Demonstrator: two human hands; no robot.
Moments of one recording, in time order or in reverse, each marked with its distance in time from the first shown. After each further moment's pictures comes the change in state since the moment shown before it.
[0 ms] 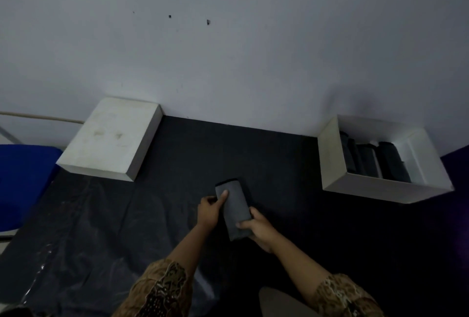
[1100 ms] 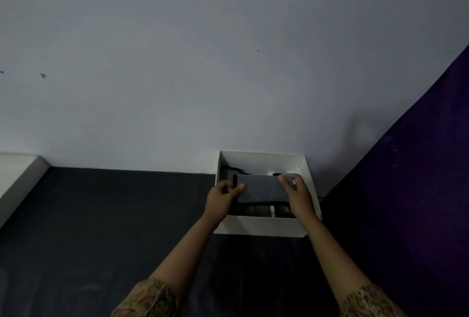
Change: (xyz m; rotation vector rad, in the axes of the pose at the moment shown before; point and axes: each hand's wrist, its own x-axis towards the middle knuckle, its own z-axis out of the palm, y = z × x) left_hand -0.038 0.175 0.351 0.038 -0.179 0.343; right_hand -0.063 -0.130 -0.420 -0.129 0.655 -0.603
